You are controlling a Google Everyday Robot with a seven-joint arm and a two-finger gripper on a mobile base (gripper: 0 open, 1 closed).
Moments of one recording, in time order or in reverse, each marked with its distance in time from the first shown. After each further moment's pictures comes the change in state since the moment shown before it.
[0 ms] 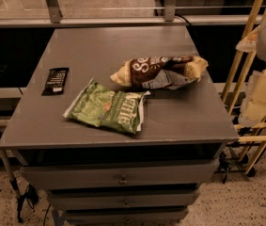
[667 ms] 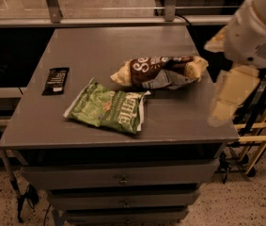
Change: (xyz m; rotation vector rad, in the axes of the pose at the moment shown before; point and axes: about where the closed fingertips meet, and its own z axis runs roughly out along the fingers) arm -0.053 0.012 0.011 -0.036 -0.090 -0.075
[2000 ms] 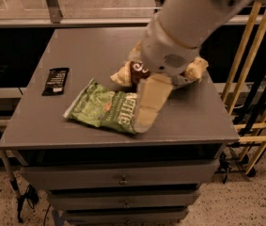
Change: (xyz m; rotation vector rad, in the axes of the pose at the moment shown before) arm -0.134 0.028 0.058 -0.140 -0.195 -0.198
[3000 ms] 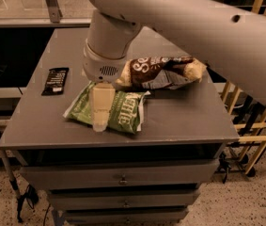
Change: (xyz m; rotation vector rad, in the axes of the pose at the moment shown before) arm -0.063 -0.038 0.112 -0.139 0.057 -0.186
